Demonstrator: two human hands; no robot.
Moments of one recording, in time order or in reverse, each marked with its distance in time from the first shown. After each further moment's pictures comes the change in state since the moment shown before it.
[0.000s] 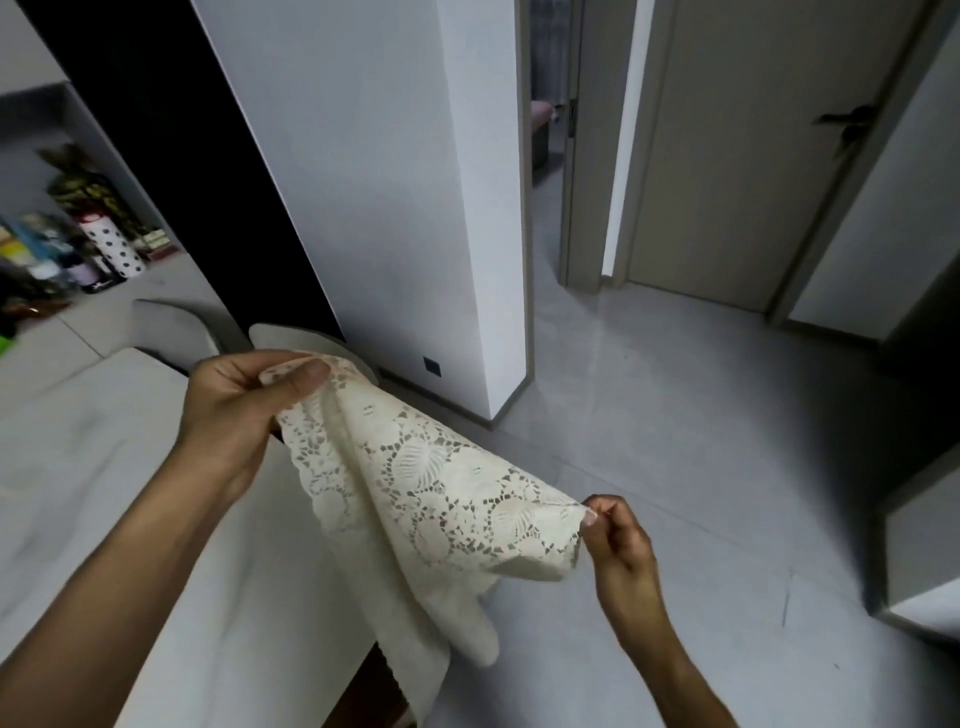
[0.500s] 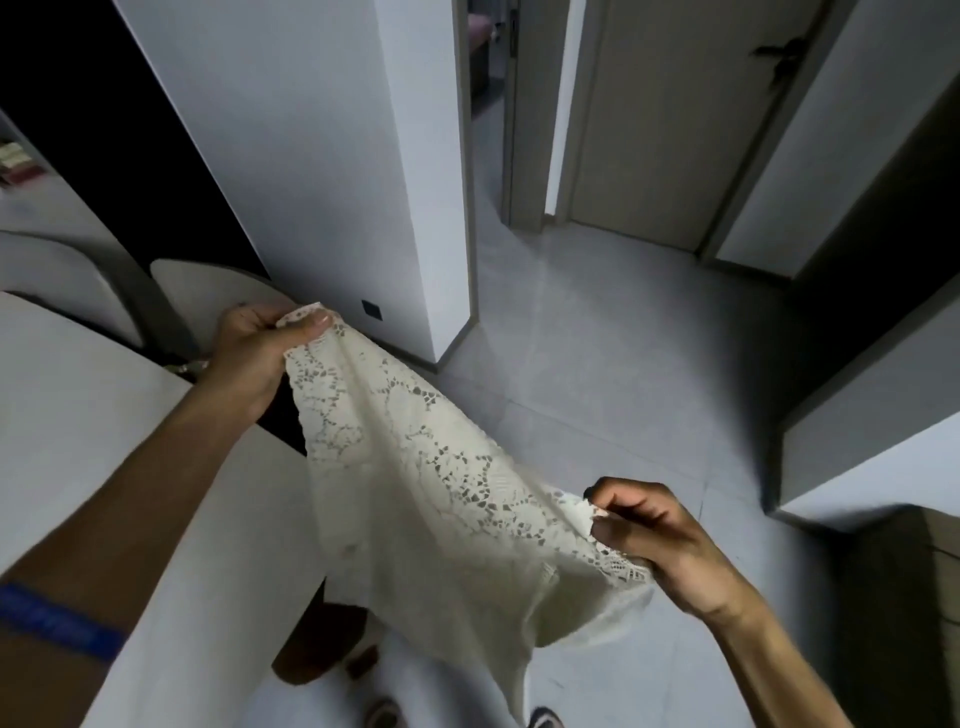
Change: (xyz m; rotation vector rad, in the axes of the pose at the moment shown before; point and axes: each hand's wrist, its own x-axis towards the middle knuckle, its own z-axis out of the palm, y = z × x) left_hand 0.031 -0.090 0.038 0.005 -0.070 -0.258; right_hand -0.043 -0.067 -0.088 0.025 -0.513 0.121
